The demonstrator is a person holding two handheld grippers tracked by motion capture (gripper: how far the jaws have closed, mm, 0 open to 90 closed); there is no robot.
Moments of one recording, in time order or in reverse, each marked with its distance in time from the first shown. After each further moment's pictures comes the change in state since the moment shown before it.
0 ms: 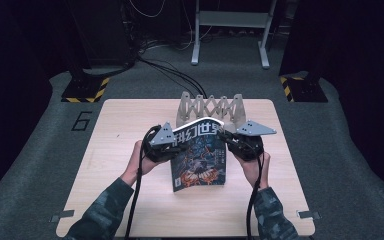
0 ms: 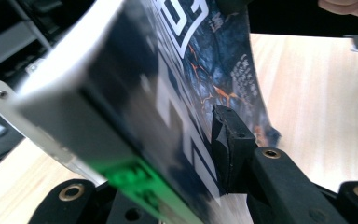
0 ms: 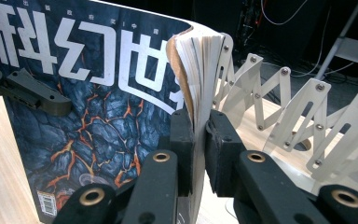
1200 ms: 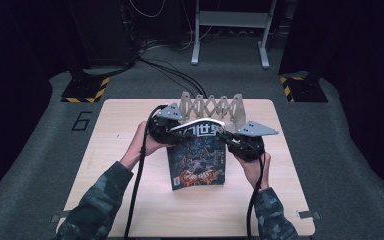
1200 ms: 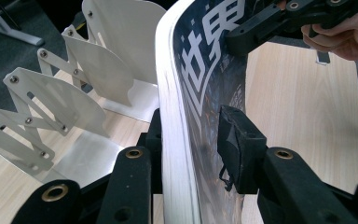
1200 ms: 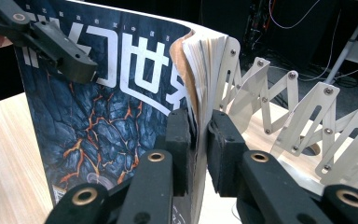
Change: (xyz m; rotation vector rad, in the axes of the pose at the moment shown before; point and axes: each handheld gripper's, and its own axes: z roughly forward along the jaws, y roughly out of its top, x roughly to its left) left arm 0.030 0.049 0.004 0.087 -0.115 -0.045; right arm -0.001 -0.001 -0.002 -0.019 0.032 0.007
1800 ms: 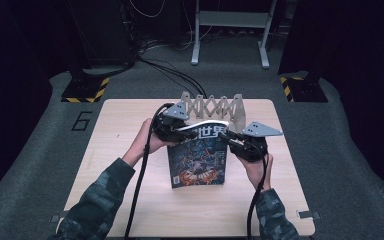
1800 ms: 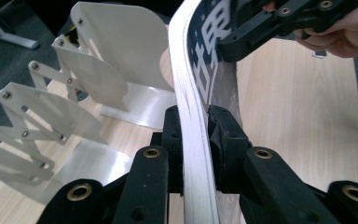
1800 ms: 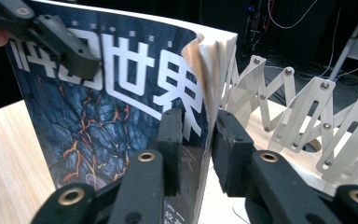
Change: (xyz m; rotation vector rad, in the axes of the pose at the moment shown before) left arm -0.007 0.013 0.004 0.013 -0.018 0.068; right arm -0.007 -0.007 -0.006 -0.019 0.006 0.044
